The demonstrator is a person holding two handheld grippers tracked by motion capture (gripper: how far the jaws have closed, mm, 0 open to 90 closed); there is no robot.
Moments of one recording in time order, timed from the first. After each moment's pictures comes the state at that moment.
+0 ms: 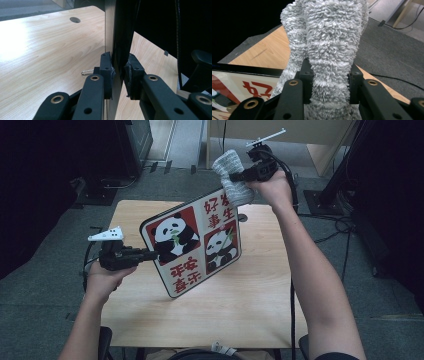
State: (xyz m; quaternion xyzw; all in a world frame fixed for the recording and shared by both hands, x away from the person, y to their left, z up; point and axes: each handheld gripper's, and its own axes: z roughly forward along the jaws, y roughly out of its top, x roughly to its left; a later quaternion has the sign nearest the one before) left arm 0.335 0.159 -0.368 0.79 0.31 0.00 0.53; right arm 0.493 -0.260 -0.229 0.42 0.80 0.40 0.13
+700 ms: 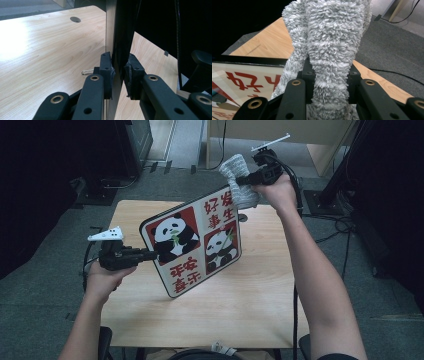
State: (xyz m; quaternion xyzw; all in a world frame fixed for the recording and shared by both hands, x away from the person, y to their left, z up) left arm 0.334 0.159 -0.368 0.79 0.31 0.00 0.53; right arm 0.493 -0.274 -0.241 0.43 0.80 0.39 0.13
